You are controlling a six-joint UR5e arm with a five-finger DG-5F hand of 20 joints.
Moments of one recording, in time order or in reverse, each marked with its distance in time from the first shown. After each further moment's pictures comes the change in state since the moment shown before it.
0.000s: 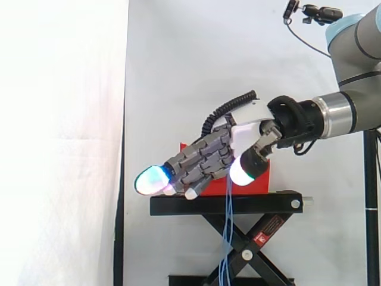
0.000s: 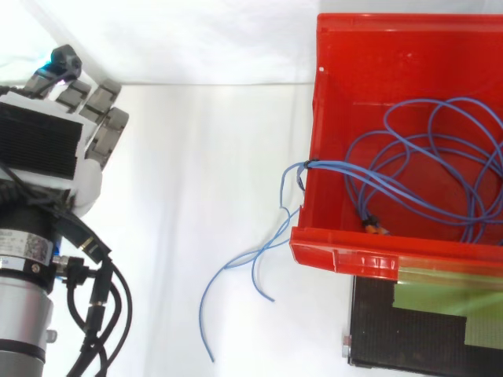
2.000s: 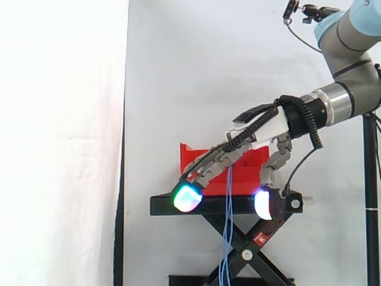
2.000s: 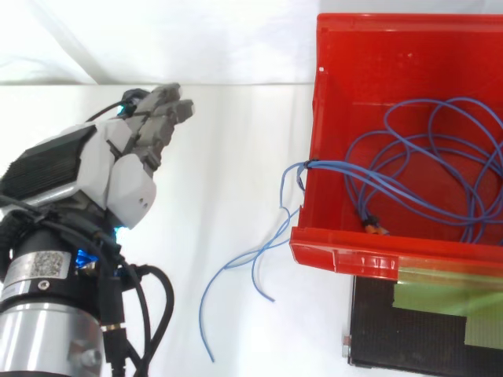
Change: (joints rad) arm -0.100 -0.002 0.095 -0.228 -0.124 -0.898
